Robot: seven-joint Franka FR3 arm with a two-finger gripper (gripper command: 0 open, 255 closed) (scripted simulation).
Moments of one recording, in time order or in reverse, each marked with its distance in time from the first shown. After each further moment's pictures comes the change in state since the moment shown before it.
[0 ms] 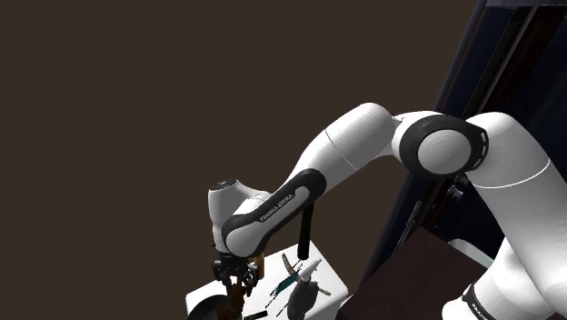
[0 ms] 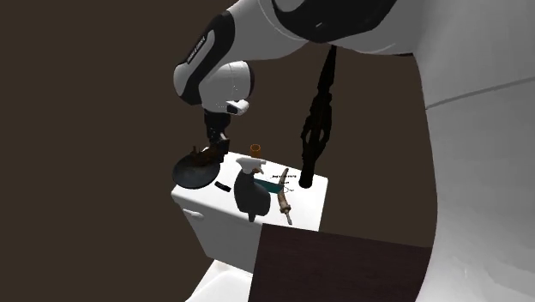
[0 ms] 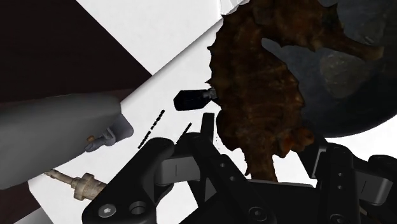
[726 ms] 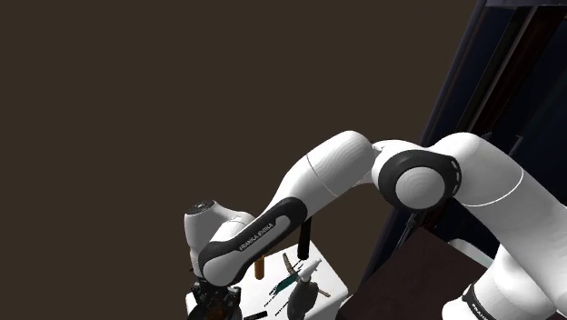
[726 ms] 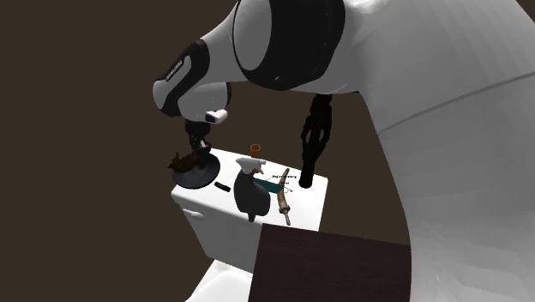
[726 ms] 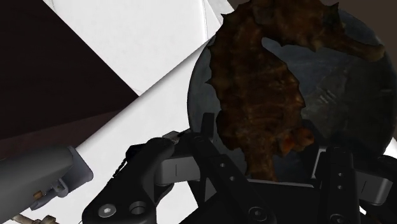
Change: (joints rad) arm 0.122 0.181 -0.016 0.238 -0.022 -0.039 0.074
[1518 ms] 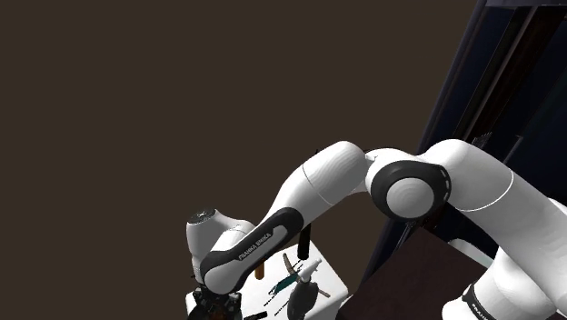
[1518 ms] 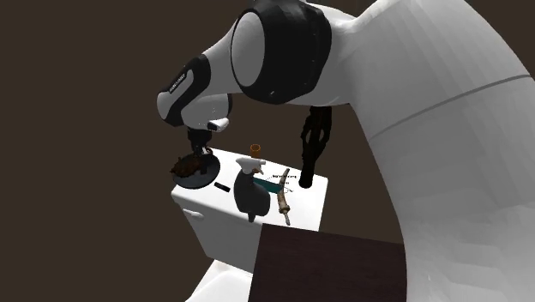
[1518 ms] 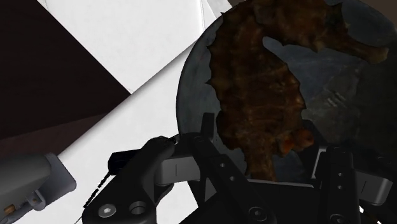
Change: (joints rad) arm 0.012 0.066 -0.011 0.040 -0.008 0.026 -0.007
